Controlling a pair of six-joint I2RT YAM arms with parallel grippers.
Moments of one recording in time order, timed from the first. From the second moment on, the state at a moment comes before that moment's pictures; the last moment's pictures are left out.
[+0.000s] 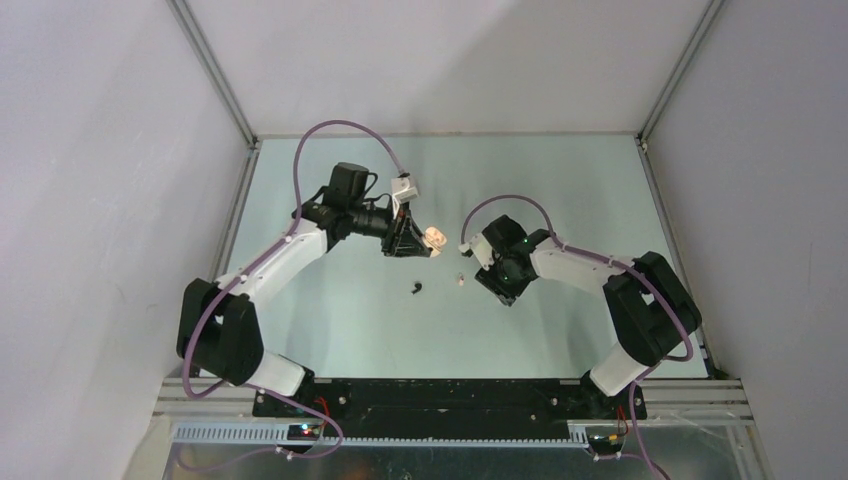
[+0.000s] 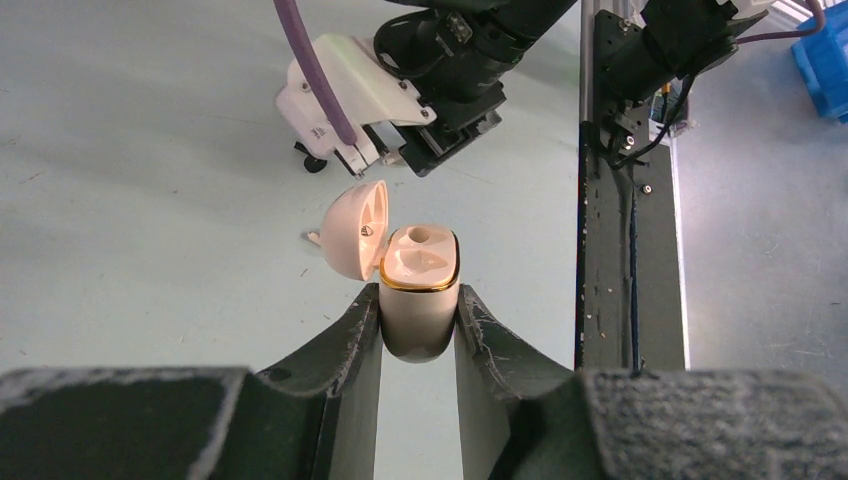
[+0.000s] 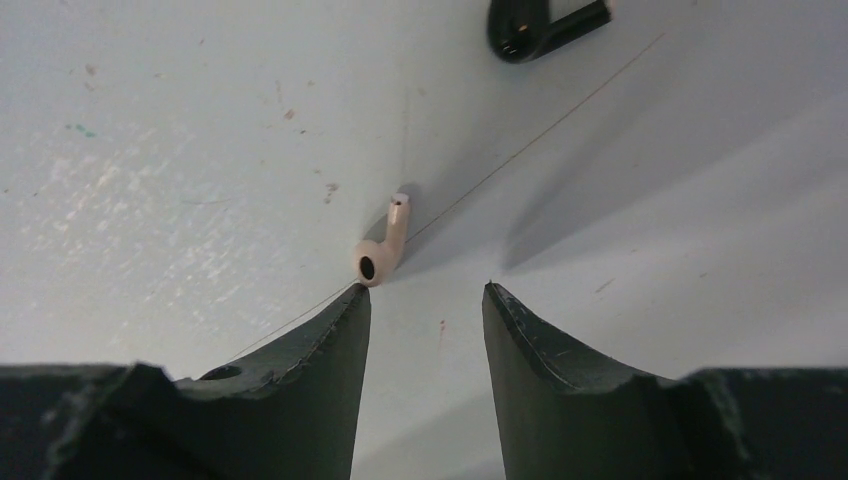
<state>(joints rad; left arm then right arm) -0.41 1.46 1.11 -0.40 1.02 0.30 0.62 1.61 0.95 -0.61 -0.03 -0.30</state>
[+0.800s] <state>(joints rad) -0.41 1.46 1.11 -0.39 1.02 0.30 0.63 1.53 0.91 -0.56 -0.10 -0.27</state>
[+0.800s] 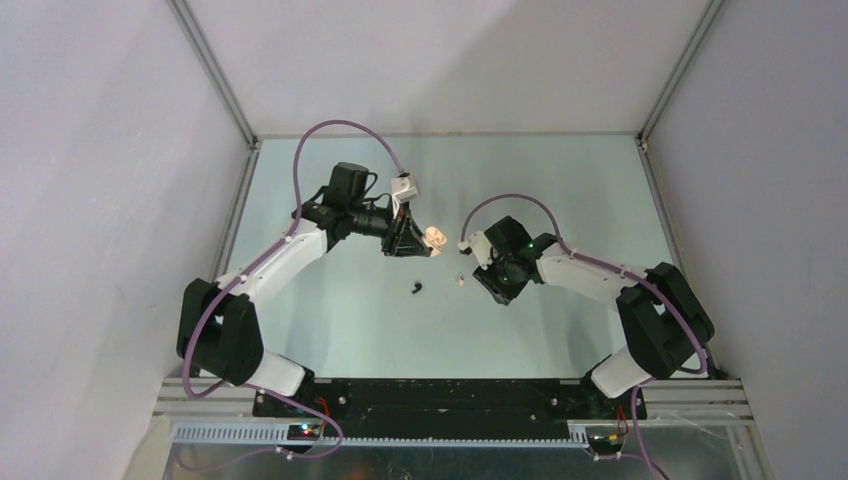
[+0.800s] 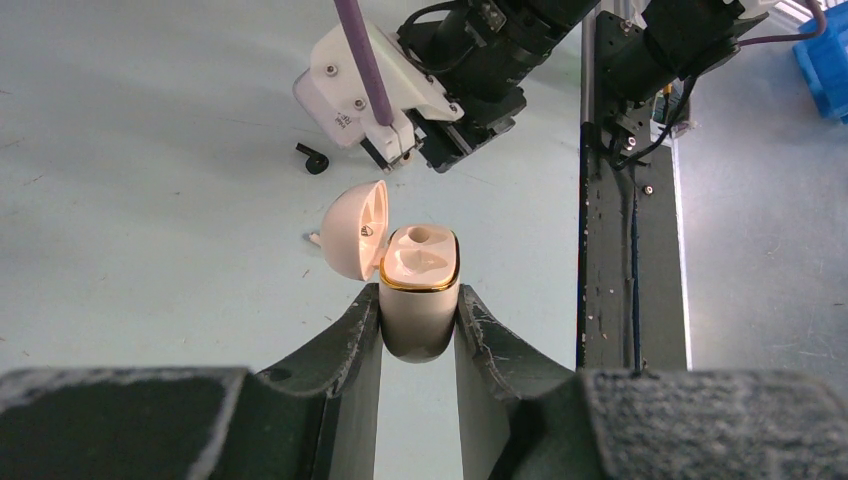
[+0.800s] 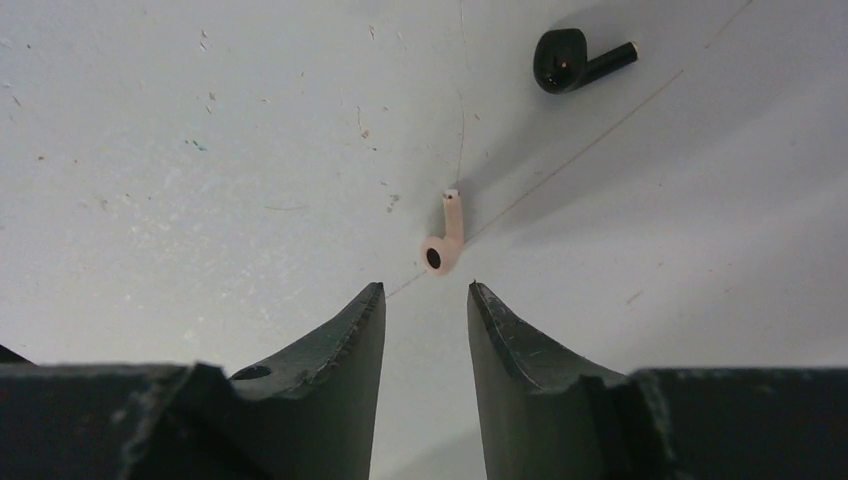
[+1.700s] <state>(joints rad) -0.41 1.46 1.11 -0.39 1.02 0.30 0.64 1.62 0.91 -0.51 -0.07 -0.24</state>
